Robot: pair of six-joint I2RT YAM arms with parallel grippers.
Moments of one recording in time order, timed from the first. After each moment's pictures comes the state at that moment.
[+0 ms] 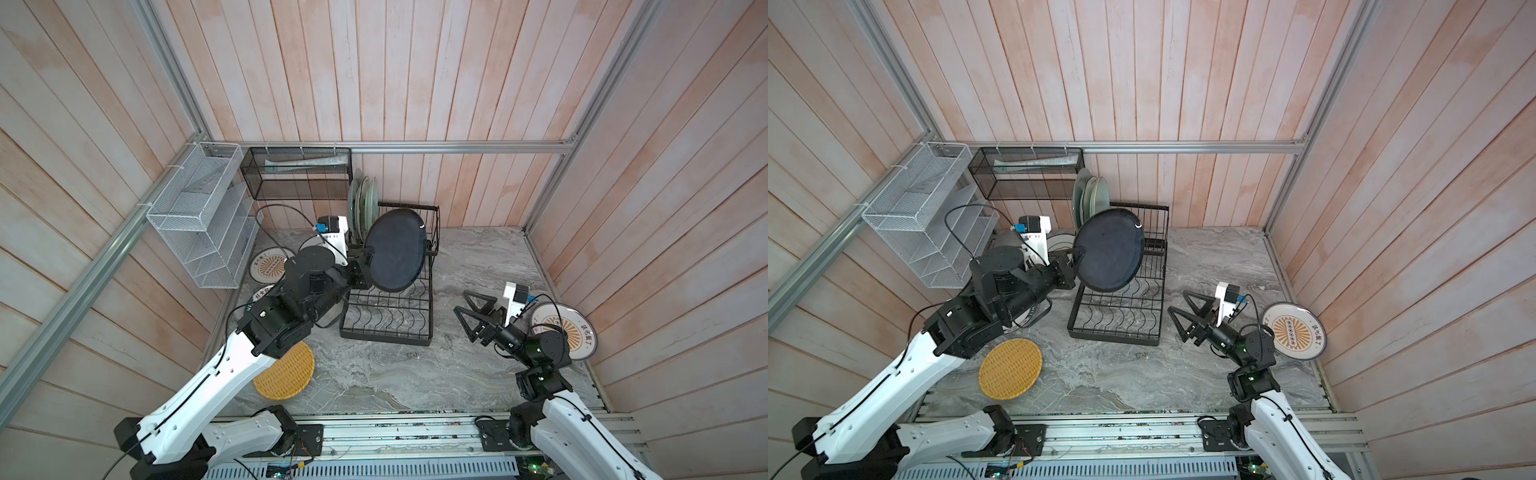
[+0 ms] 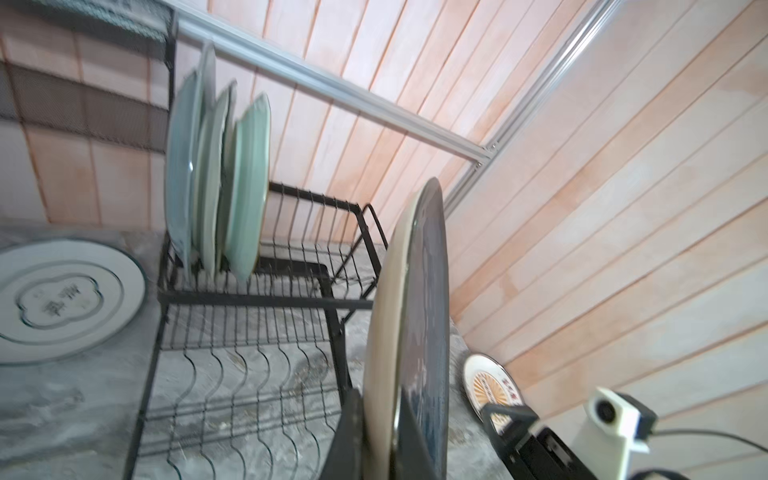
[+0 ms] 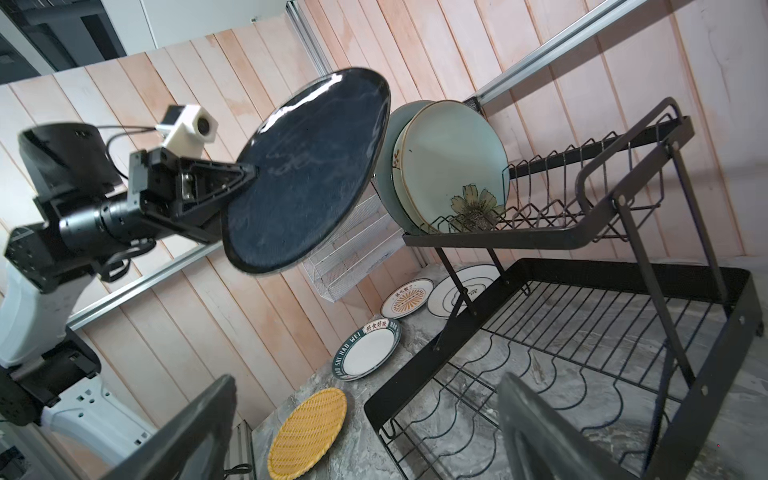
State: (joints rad) left arm -0.78 1.16 1.45 -0.49 -0.23 -0.50; right arm 0.32 0.63 0.25 0.67 -0.60 0.70
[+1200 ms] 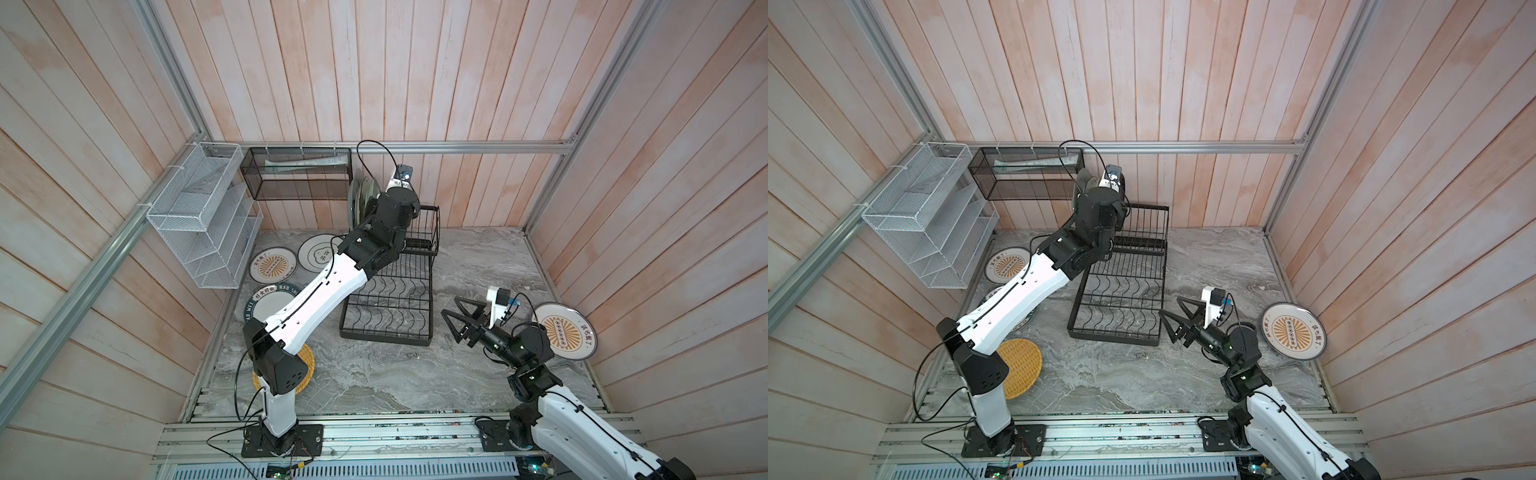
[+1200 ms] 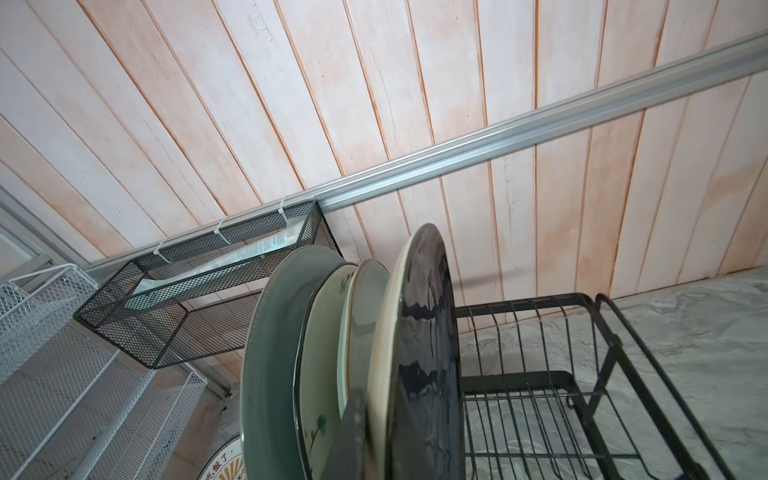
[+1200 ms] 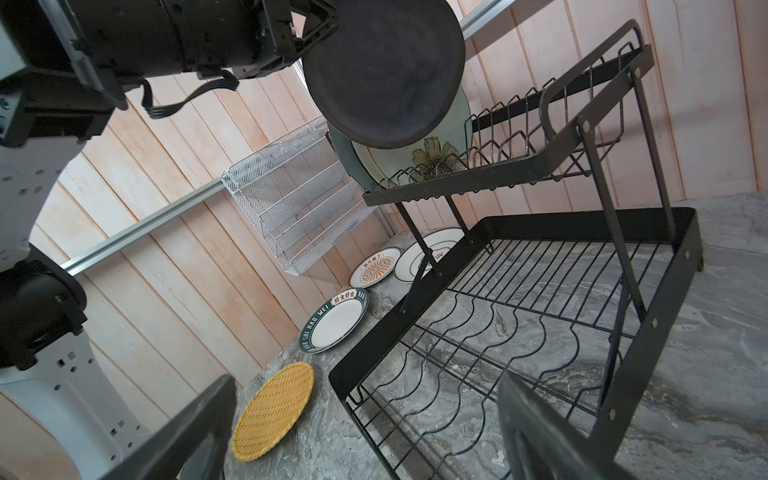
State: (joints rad) left arm -0.76 1.88 2.10 -0.45 -0.79 0.18; right arm 0.43 0.73 0.22 0.65 -0.46 0.61
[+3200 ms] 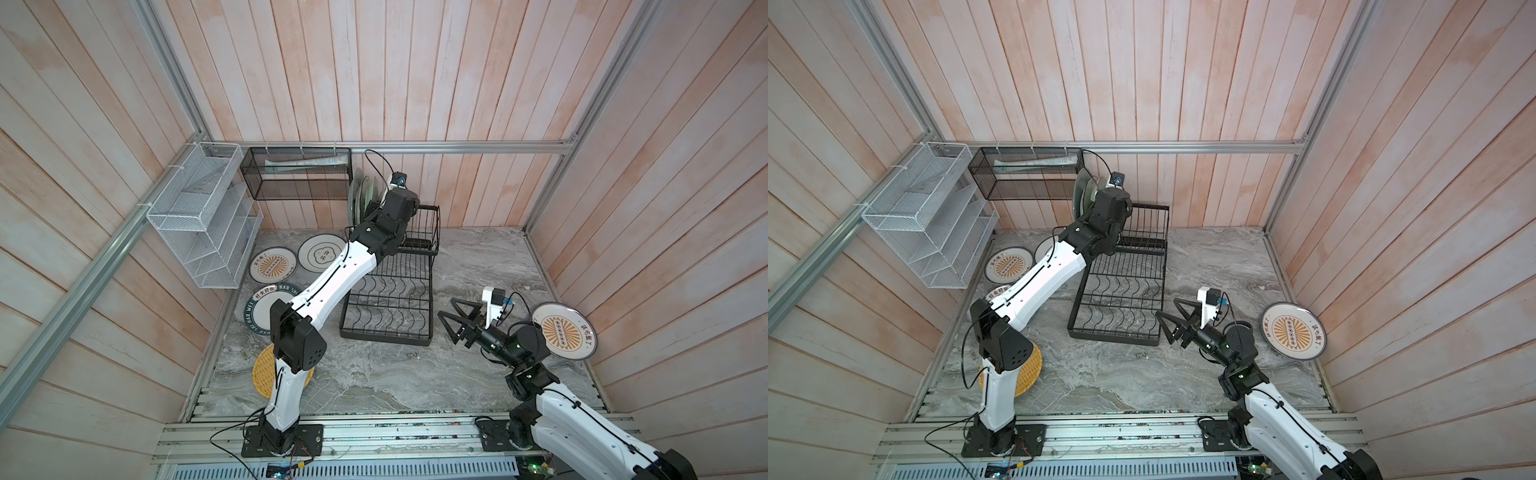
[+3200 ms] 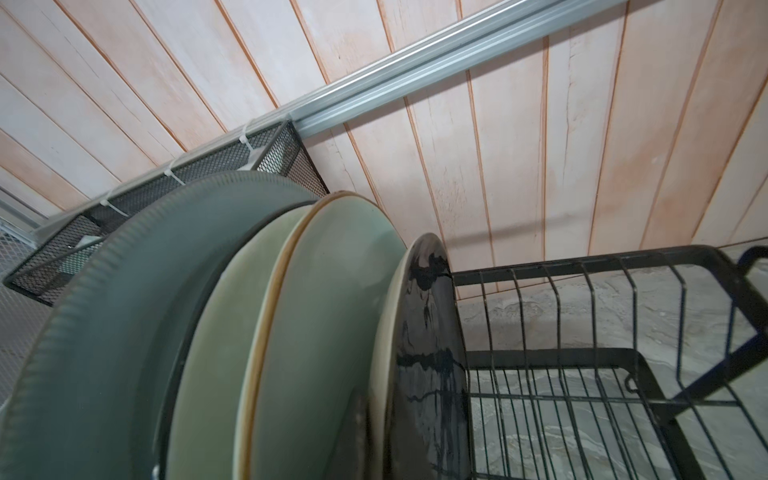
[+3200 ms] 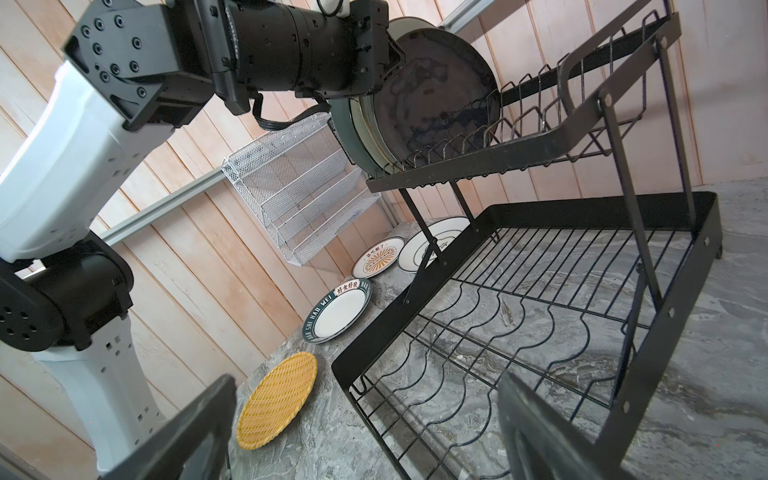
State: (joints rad) left arm -0.67 2.06 2.22 -0.57 -0.75 0.07; right arm 0.45 0.76 0.22 0.66 -0.46 0.60
